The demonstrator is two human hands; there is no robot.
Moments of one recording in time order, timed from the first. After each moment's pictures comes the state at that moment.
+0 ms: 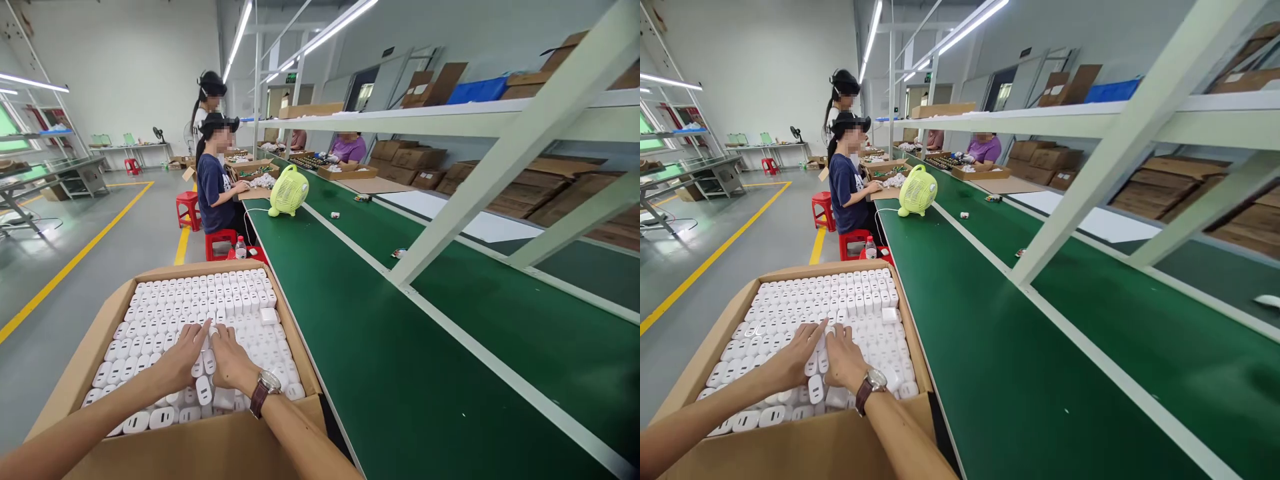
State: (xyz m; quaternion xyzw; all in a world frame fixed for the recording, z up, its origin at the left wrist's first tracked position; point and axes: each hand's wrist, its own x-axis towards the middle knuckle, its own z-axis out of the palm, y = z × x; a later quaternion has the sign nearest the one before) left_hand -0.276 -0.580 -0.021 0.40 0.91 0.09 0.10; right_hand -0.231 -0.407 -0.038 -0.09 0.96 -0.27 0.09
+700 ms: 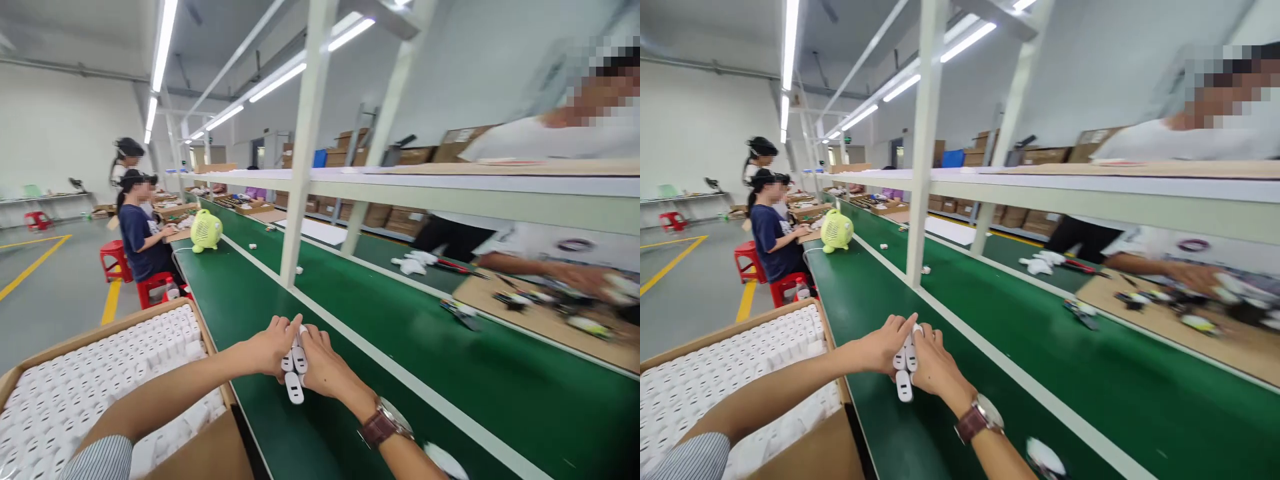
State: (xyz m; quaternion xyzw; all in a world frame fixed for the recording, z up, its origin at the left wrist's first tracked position) left_hand -0.176 -0.216 0.022 0.76 0.62 0.17 0.11; right_hand -0.005 -0.141 0.039 0.25 0.94 -0.20 -0.09
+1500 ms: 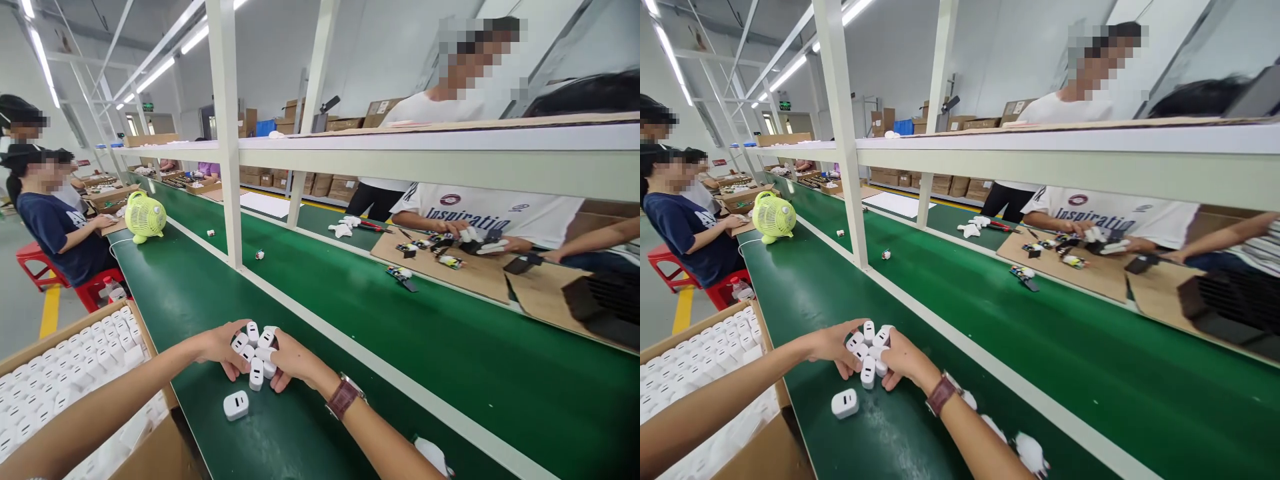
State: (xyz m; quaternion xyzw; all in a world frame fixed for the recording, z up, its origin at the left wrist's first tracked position) left_hand -0.157 -0.196 0.014 0.42 0.61 0.27 0.61; right_hand 0.043 -0.101 0.007 0.37 0.72 -0.59 0.01
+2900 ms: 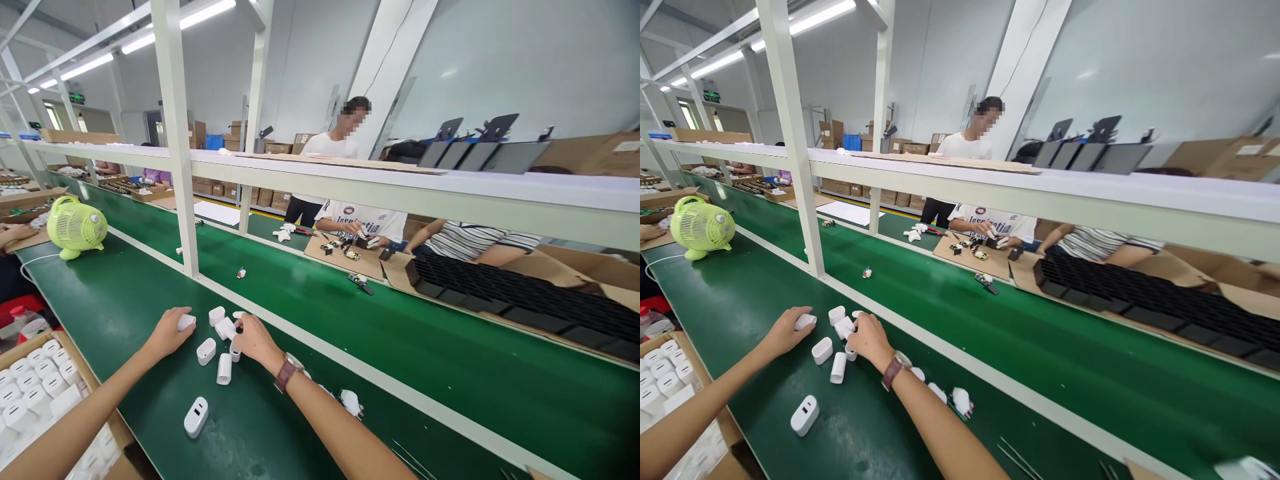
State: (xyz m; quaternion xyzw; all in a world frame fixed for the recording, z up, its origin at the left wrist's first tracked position) left_hand -0.219 -0.158 -0.035 0.62 0.71 0.34 0.08; right_hand 0.045 -0.083 0.006 0.42 0.88 -0.16 -0.14
